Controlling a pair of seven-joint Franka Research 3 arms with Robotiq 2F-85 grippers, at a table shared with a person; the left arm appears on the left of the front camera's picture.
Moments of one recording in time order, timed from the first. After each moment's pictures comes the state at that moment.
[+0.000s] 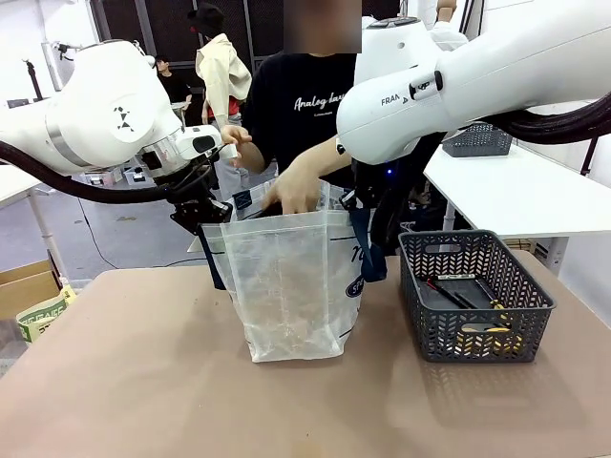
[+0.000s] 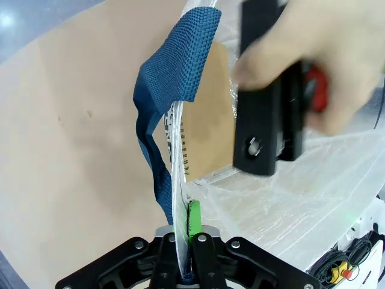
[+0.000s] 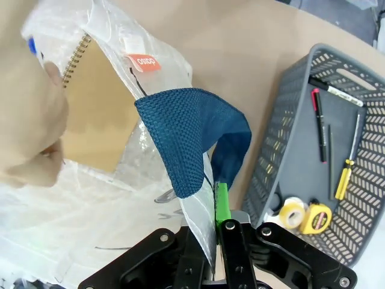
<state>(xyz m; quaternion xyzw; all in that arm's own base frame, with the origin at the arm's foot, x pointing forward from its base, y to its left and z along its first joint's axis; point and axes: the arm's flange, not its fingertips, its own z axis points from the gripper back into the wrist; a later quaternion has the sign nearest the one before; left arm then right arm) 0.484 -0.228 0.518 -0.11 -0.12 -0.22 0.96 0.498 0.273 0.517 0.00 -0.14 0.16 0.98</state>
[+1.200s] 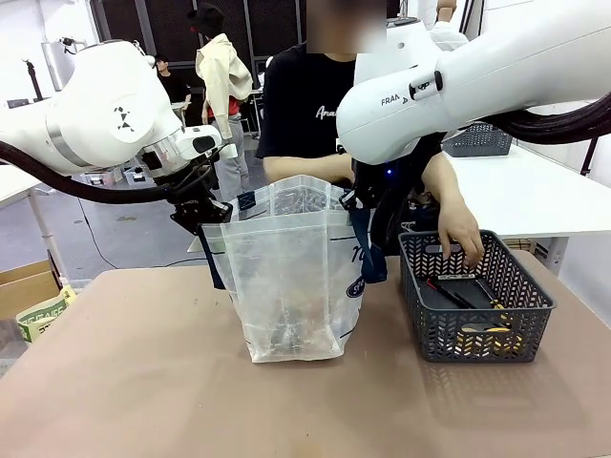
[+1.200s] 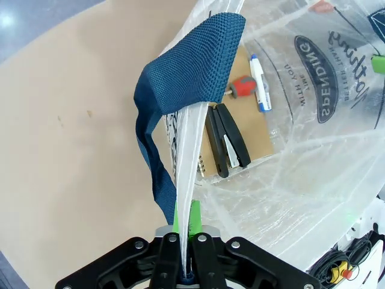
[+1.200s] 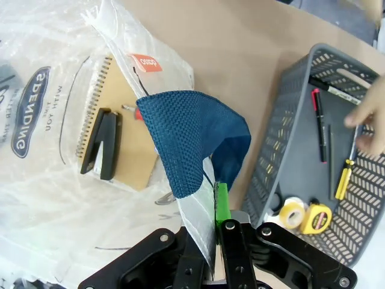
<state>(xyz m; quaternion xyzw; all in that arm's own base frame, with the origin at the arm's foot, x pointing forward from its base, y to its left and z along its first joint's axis) 0.484 -0.229 0.518 -0.11 -0.12 -0.22 0.96 0.498 0.273 0.516 0.00 -0.14 0.16 0.98</state>
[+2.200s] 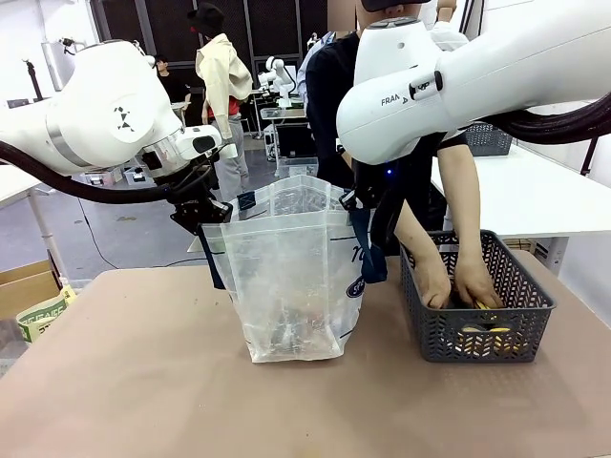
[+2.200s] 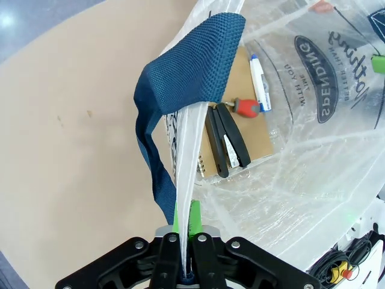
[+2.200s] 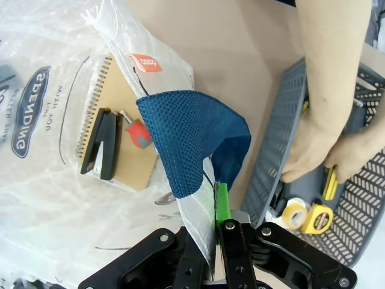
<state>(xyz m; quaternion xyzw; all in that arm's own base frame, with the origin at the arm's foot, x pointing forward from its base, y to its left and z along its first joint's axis) 0.484 -0.229 0.518 -0.11 -0.12 -0.22 0.96 0.498 0.273 0.516 0.00 -0.14 0.16 0.98</state>
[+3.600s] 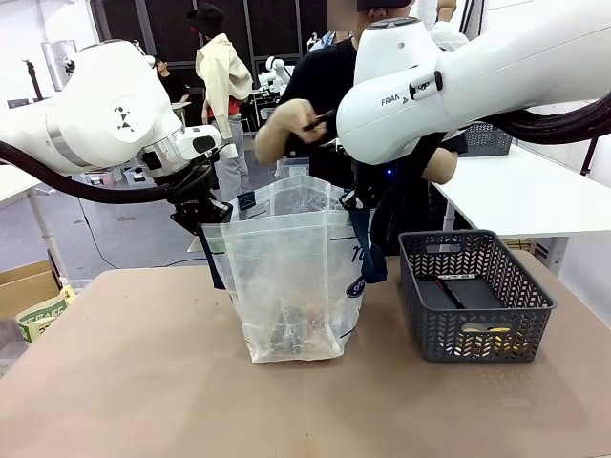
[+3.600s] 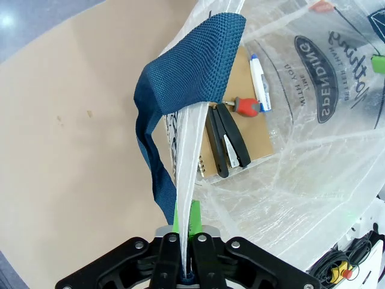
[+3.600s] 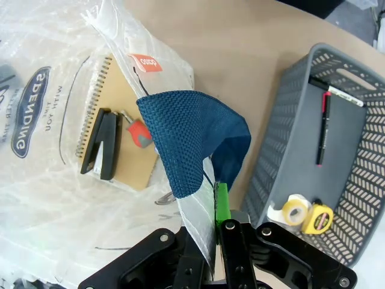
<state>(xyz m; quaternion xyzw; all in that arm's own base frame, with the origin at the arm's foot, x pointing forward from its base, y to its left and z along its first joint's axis) 0.484 -0.229 0.518 -0.11 -0.12 -0.22 0.96 0.498 0.273 0.516 0.00 -0.14 0.16 0.98</state>
